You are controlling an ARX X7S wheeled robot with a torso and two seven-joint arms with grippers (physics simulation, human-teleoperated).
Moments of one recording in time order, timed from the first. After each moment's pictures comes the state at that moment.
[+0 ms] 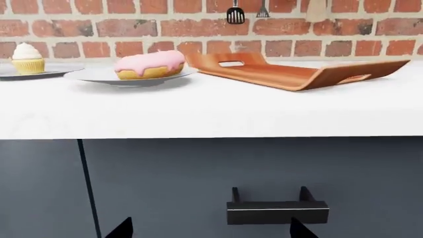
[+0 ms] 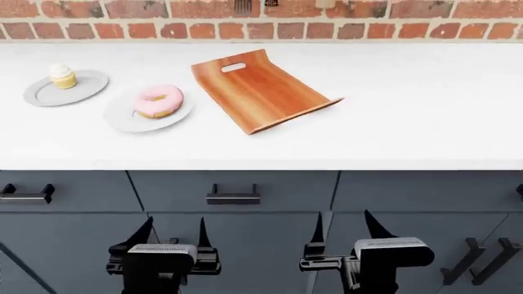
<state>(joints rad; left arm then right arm) 0.05 -0.08 0.09 0.15 -0.07 -0.06 -0.08 -0.03 0.08 -0.10 -0.15 0.02 0.06 0.09</state>
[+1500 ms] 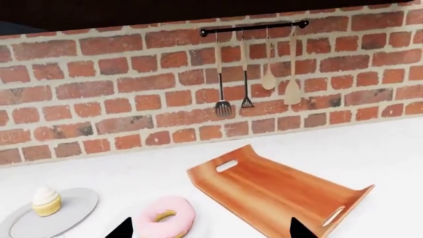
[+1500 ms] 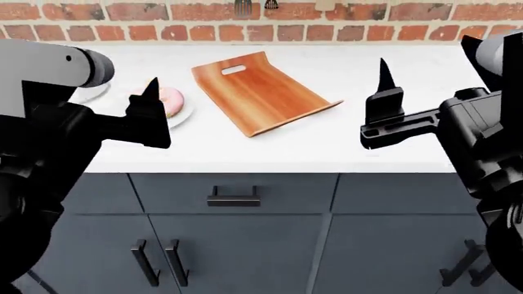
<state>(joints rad) -0.97 -0.47 -0.20 0.66 -1.53 -1.50 -0.94 1.06 0.57 0.08 -0.78 1.46 1.51 0.92</state>
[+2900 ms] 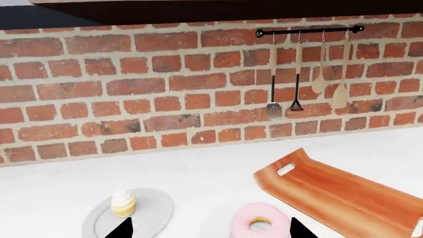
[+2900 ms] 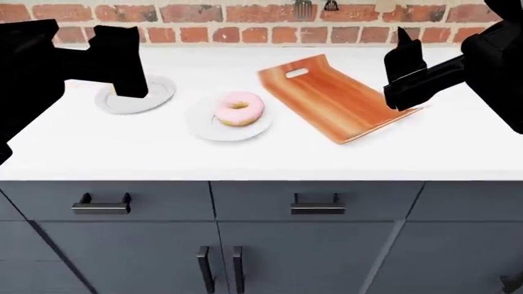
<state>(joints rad) -1.29 -0.64 0.05 0.36 -1.88 -1.36 -1.16 1.49 0.79 -0.38 -0.47 1.58 1.42 0.91</state>
